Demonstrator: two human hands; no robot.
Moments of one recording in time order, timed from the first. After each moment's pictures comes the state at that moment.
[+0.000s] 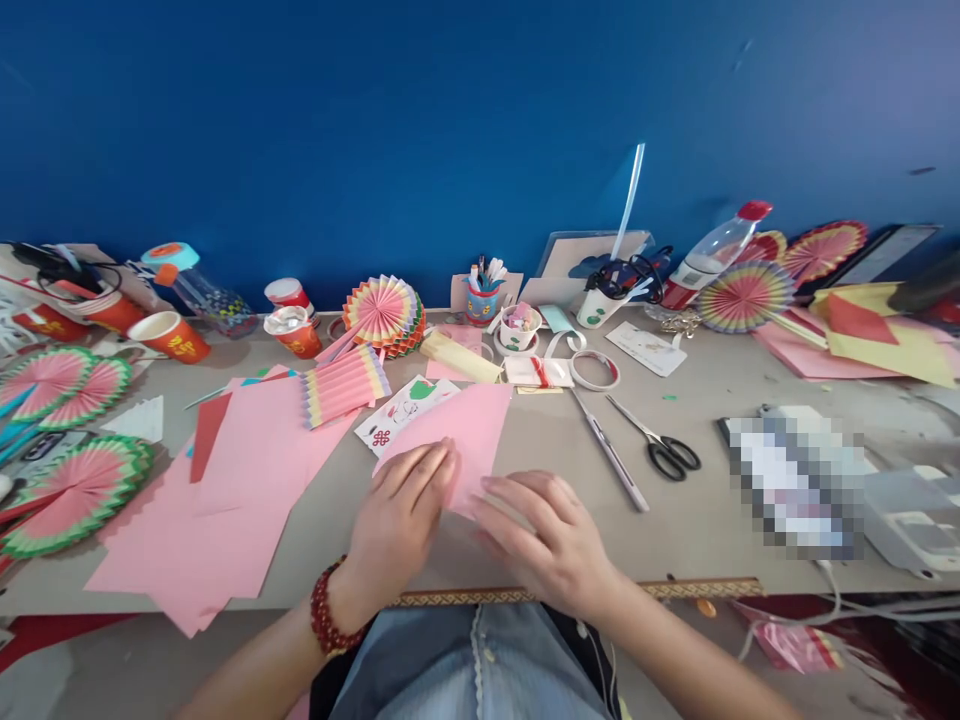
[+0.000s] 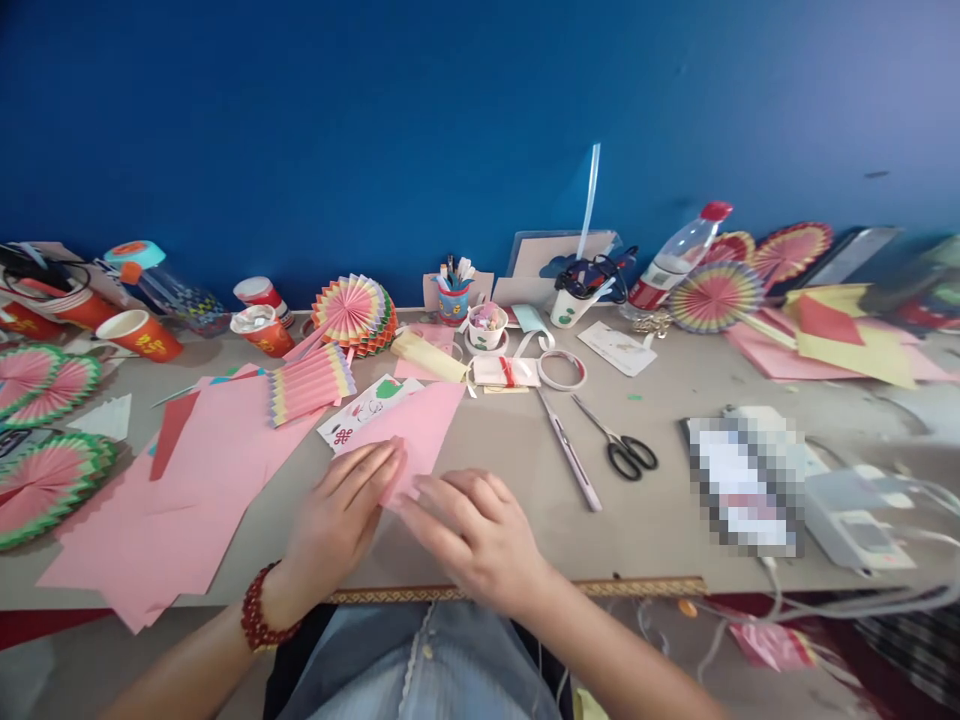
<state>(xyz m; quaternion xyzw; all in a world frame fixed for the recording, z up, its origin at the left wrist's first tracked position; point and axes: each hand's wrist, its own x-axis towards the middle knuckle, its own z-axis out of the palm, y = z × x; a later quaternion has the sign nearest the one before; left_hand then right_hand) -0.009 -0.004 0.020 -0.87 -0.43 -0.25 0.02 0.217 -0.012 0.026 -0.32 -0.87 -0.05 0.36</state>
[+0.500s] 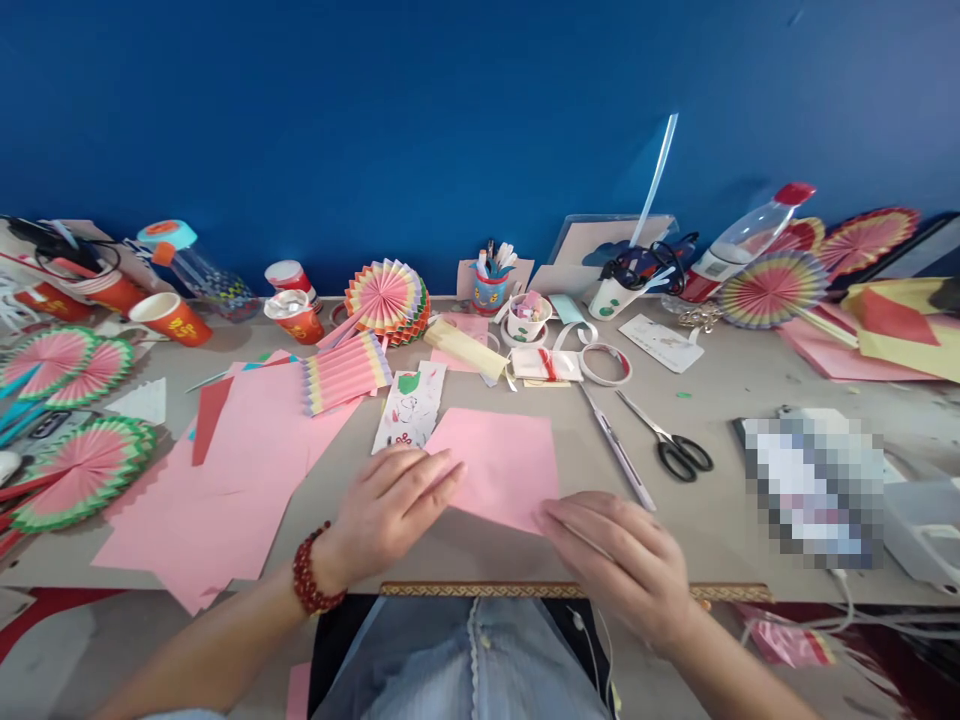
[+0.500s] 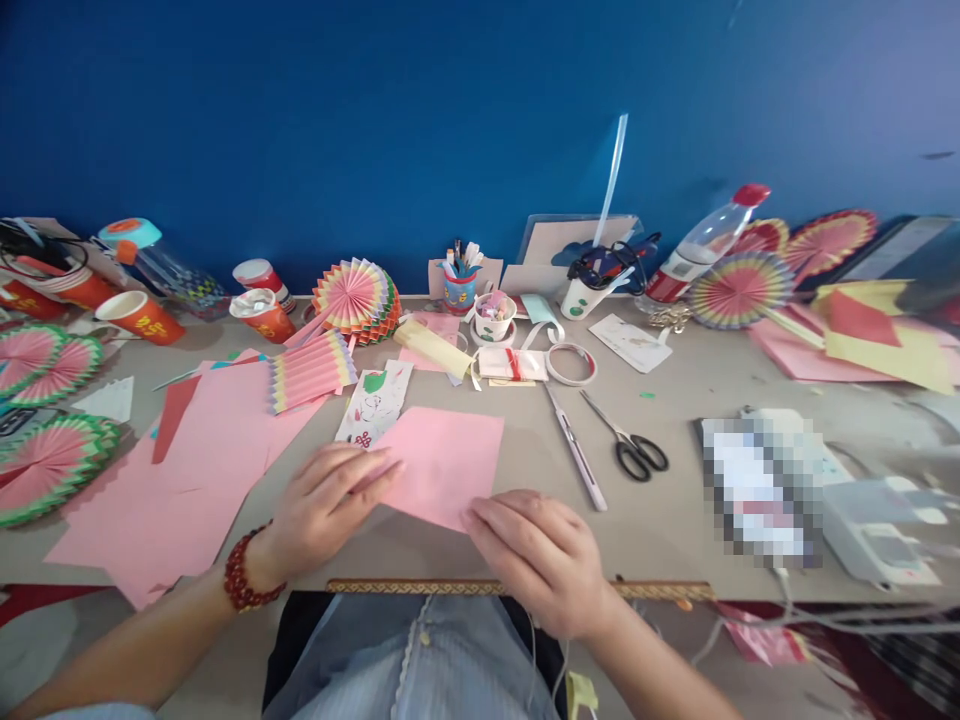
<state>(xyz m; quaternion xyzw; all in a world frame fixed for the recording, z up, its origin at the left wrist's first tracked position) -0.026 0.005 0.028 -0.89 -0.33 -0.30 0.10 0.268 -0.024 0.027 -0.30 -0.88 -0.04 0.36</state>
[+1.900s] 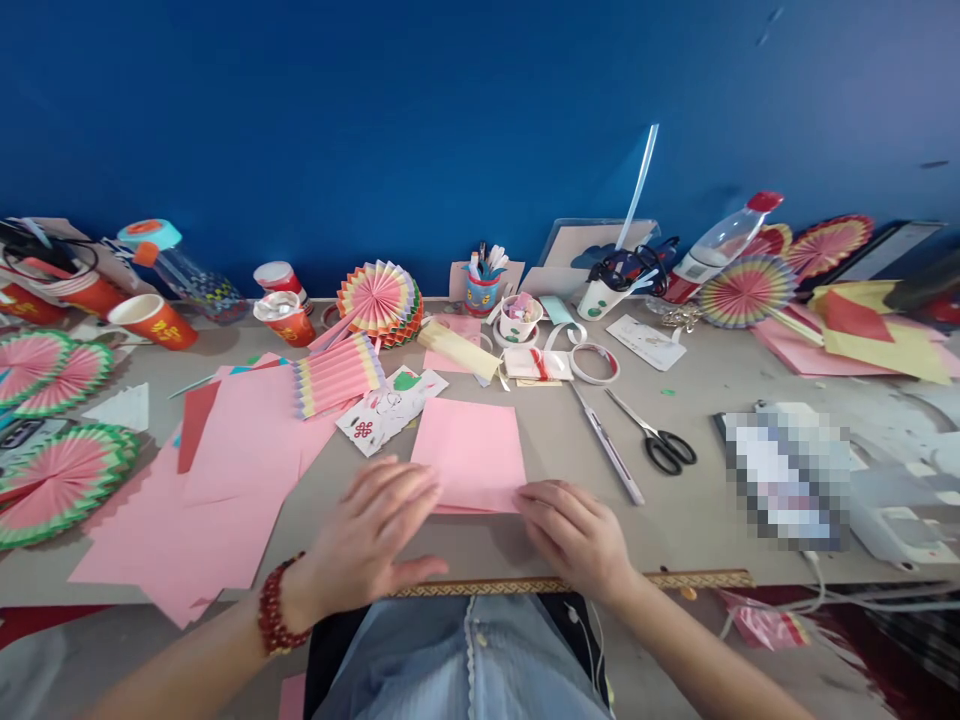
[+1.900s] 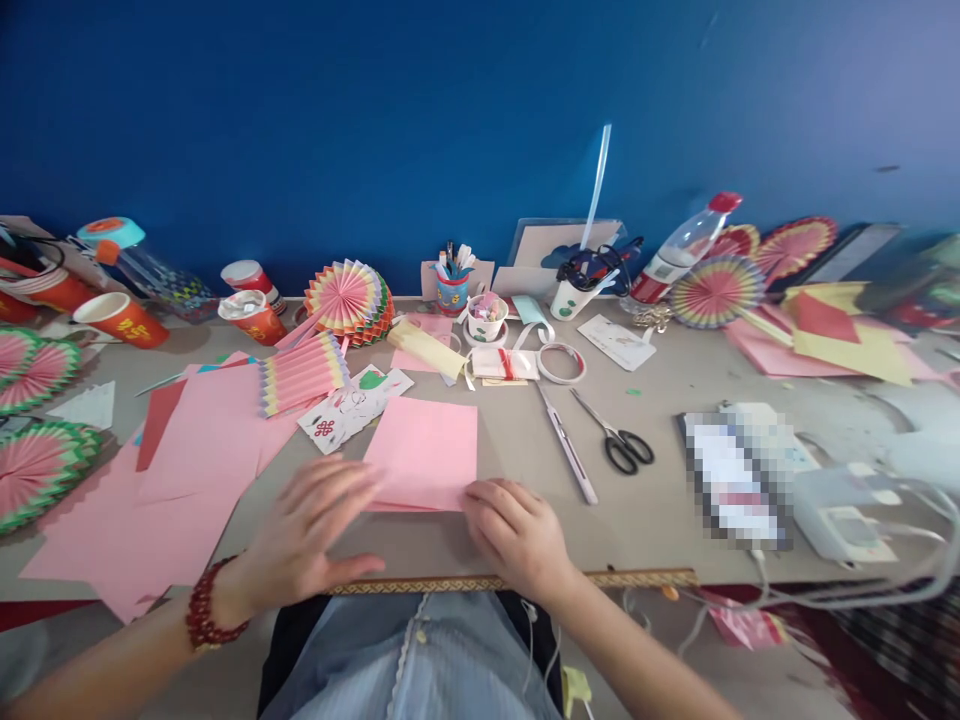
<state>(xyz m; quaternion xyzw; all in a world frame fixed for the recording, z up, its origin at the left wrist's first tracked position) -0.052 -0.012 0.016 -0.91 -0.32 -0.25 0.04 0.255 -0.019 -0.011 -0.36 -0.87 0.02 0.35</state>
